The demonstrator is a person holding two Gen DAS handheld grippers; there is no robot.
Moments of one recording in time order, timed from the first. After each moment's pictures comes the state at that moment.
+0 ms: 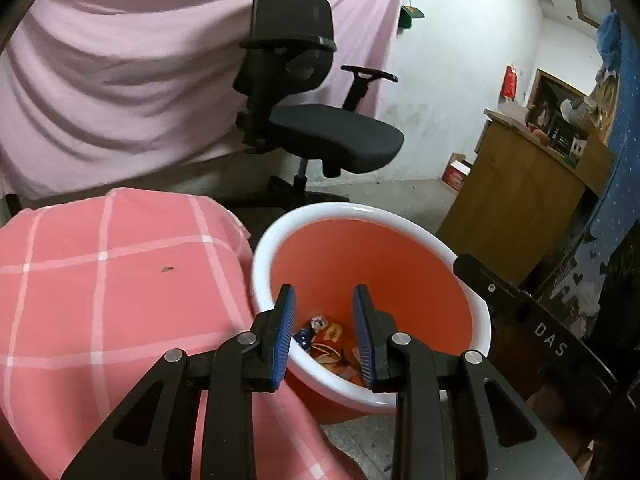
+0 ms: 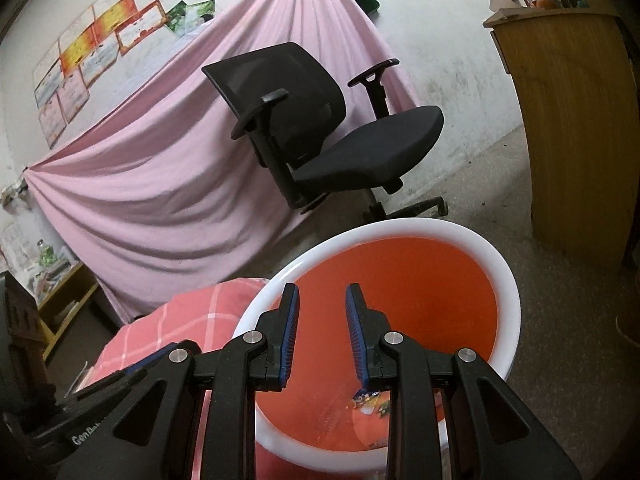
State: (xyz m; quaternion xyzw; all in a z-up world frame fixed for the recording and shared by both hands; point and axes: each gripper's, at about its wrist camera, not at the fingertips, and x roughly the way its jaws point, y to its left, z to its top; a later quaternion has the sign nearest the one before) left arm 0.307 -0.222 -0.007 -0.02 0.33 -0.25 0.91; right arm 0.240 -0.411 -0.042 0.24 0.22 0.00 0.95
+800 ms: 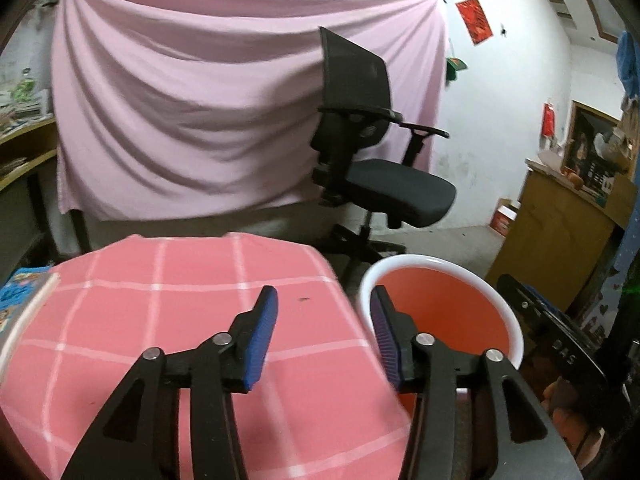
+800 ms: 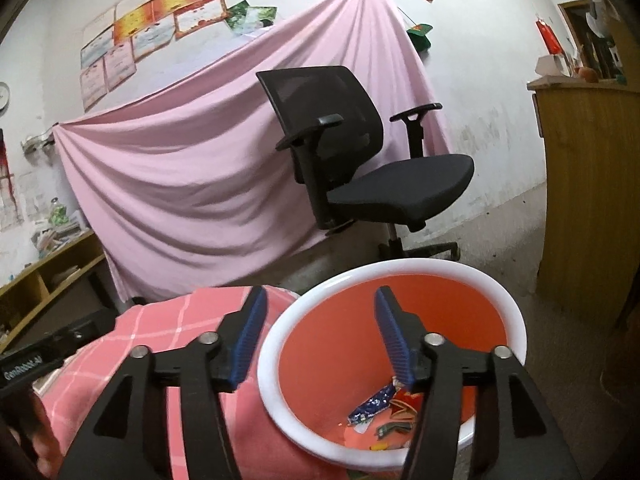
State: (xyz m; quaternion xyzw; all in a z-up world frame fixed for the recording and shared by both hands) left arm 0.250 -0.129 0.037 -0.03 0.25 -0.14 0.96; right arm 0.226 -0.367 -0.012 0.15 0.16 0.03 0.97
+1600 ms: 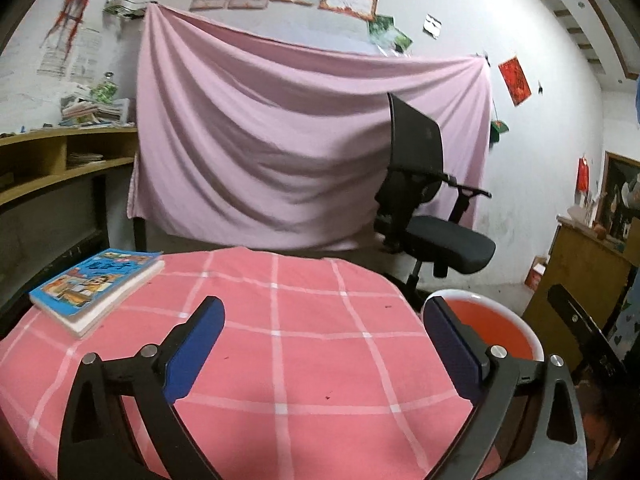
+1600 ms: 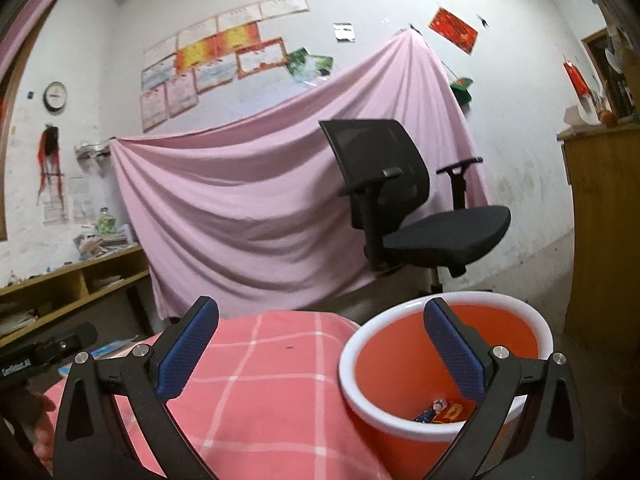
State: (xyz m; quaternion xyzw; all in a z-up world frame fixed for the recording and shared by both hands) left arm 0.148 -0.029 0.034 -0.08 0.16 -0.06 0.98; right arm 0.147 -0.307 0.004 0.12 0.05 0.09 0.99
